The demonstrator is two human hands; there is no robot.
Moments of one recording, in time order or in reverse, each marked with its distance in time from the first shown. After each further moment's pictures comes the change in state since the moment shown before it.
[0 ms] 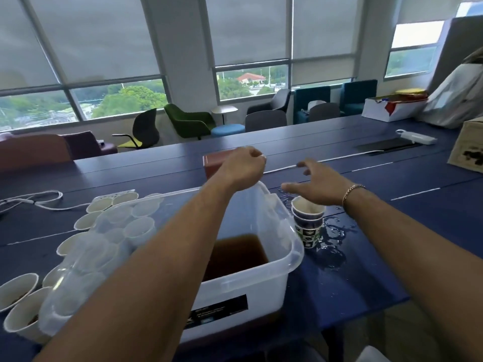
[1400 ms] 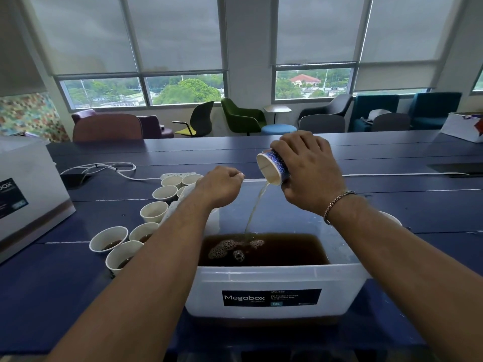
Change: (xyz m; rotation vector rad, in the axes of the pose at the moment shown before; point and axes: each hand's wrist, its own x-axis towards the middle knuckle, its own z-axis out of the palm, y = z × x) left_hand -0.064 -0.138 -0.103 0.165 0.131 -0.255; right_hand -0.004 -0.142 0.073 -0.461 0.502 -0.777
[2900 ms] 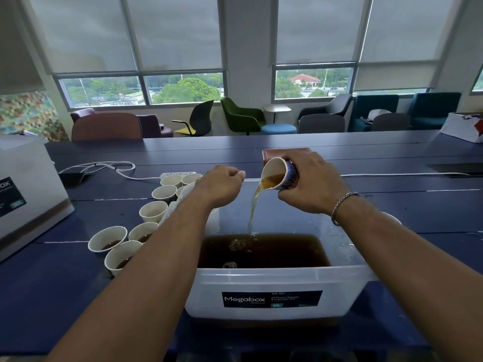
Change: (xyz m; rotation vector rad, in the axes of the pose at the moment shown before) left_hand -0.005 0.004 0.001 0.001 0.033 -0.011; right_hand -0.010 0.005 0.001 0.376 -0.233 0.240
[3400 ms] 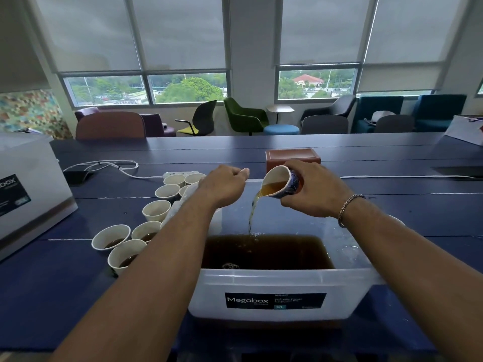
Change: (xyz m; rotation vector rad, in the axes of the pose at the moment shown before) left_hand 0.002 -0.001 0.001 0.000 0.017 -0.013; right_hand 0.000 0.003 -0.001 0.105 -0.163 -0.020
